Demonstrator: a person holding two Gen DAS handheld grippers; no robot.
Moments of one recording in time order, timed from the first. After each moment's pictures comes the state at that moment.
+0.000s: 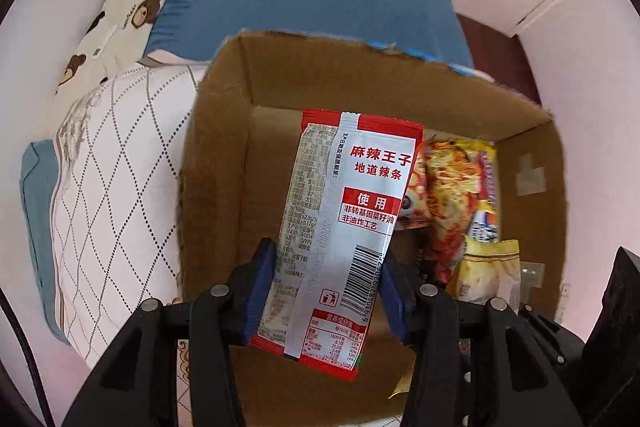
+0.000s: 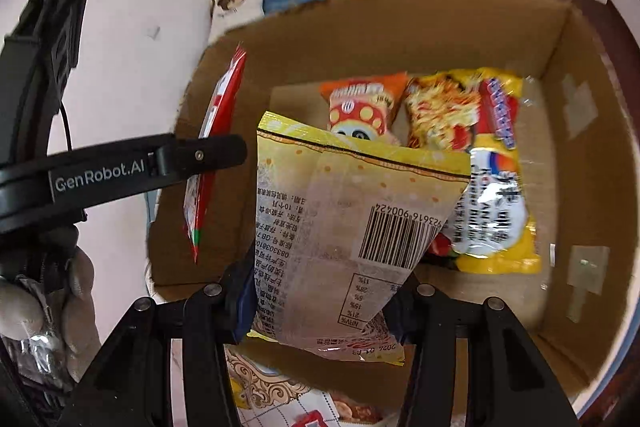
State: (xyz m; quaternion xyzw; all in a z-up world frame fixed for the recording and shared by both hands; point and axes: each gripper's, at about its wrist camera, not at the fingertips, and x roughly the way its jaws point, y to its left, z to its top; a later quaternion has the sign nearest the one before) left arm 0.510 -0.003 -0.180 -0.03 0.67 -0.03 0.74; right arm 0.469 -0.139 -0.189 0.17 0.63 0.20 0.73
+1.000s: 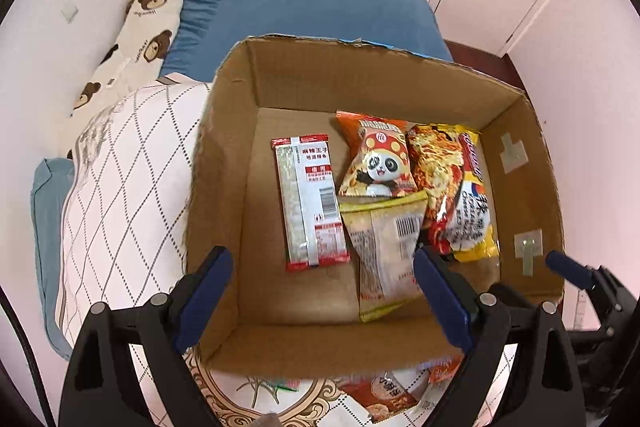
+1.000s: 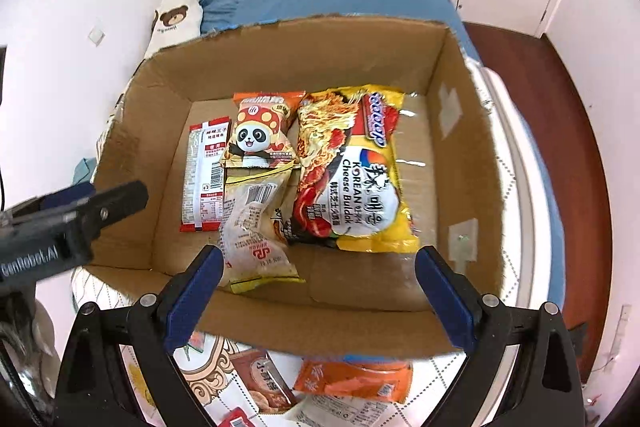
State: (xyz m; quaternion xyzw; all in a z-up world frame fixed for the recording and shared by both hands) left arm 0.430 -0.005 -0.149 -0.02 0.59 -0.04 0.81; right arm 0.424 -0.204 -0.143 0.07 0.57 0.07 0.81
